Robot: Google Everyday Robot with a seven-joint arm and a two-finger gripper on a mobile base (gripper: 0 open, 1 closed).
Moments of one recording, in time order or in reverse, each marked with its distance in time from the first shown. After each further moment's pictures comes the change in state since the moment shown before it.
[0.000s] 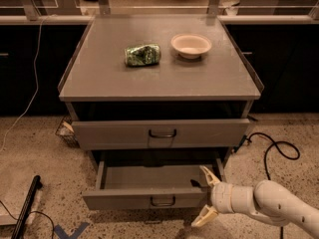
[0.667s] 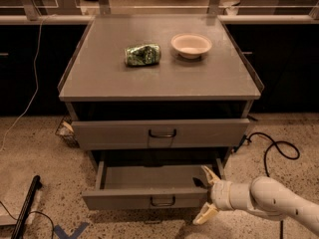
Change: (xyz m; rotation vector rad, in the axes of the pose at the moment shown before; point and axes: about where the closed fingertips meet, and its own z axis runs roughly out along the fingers) arm 0.026 -0.007 0.007 -0.011 0.072 0.030
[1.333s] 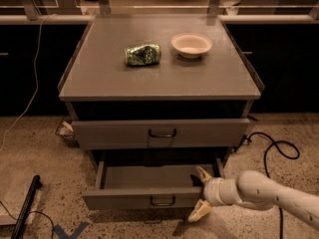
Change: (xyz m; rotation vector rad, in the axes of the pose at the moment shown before) arm 0.027 -0.007 0.039 -0.059 0.077 0.041
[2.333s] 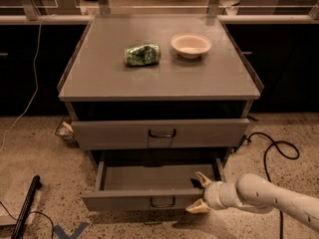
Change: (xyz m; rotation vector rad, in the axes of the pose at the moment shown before) arm 0.013 0.010 0.011 -0.022 0.017 0.039
